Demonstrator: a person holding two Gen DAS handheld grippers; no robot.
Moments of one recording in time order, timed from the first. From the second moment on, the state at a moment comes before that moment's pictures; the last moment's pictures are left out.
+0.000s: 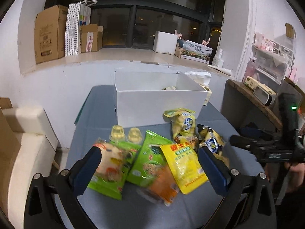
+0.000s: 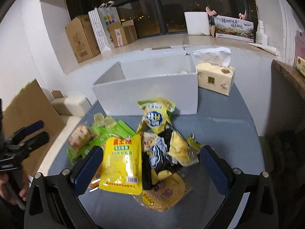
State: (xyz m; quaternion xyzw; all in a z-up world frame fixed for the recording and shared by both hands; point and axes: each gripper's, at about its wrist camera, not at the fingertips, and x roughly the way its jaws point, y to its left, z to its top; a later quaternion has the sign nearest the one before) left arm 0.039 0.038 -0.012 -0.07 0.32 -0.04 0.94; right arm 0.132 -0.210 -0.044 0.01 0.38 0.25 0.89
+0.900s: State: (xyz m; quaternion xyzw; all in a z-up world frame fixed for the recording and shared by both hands) left arm 0.020 0.062 -0.017 -0.10 0.32 -0.01 0.94; right arm 0.272 -0.117 -0.110 -0.05 0.50 0.22 0.83
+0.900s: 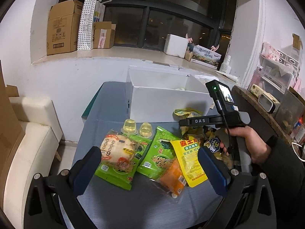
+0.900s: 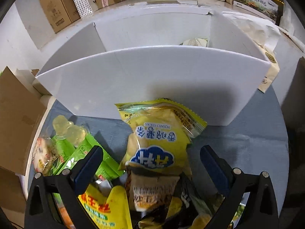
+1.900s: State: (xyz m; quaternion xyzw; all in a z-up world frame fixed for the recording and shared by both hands) left arm 0.076 0.104 -0.083 -0.07 0.41 -0.04 0.91; right arm 0.181 -0.172 0.018 -0.01 0.32 0.27 0.91
